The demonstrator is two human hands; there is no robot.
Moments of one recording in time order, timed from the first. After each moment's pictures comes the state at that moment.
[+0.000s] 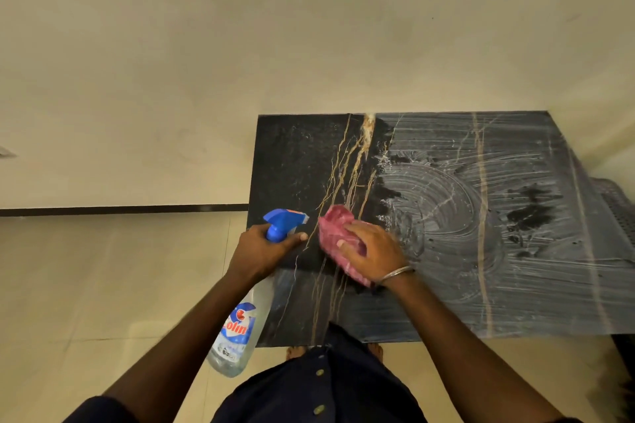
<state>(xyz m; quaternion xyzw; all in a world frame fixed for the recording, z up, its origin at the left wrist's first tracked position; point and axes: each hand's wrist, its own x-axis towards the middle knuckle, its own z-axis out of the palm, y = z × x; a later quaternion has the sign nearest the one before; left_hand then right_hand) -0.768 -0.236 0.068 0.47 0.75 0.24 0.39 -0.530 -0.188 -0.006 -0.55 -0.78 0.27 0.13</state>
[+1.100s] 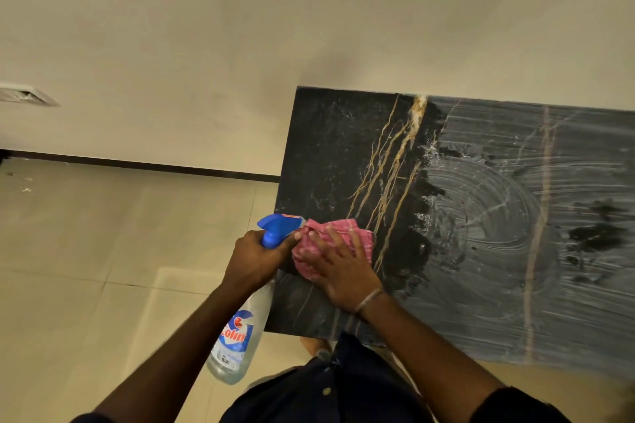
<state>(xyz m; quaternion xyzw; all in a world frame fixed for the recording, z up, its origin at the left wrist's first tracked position) -0.807 -0.263 0.043 0.38 0.80 0.24 0.39 -0.617 -0.222 -0.077 -0.34 -0.93 0.11 -0.05</state>
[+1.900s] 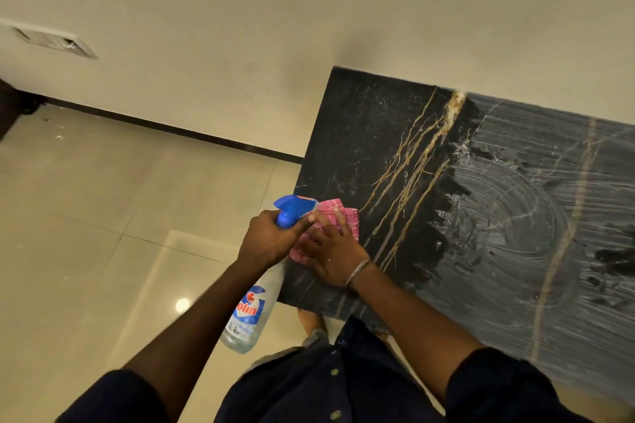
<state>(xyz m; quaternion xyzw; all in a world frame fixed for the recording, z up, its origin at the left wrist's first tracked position) -0.808 -0.279 0.032 0.34 0.82 0.27 0.38 -0.657 -0.216 -0.065 -0.21 -0.97 0.11 -0.09</state>
